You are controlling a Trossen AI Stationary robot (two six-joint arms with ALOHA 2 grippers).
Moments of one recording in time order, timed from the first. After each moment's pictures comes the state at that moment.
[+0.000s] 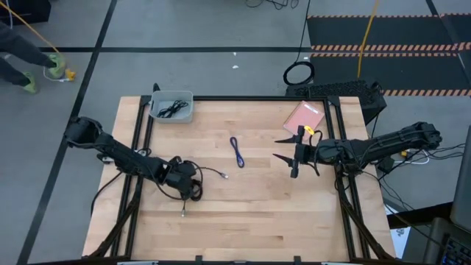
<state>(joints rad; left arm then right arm) -0.37 1.37 0.48 -0.29 -0.28 -0.75 0.17 0.86 0.47 0.15 0.41 -0.27</state>
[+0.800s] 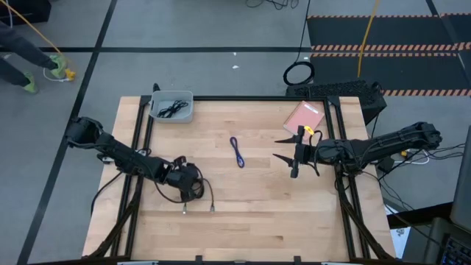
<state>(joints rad) -0.35 1.37 0.48 -0.21 -0.28 -0.56 0.17 0.86 0.47 0.15 0.41 -0.27</state>
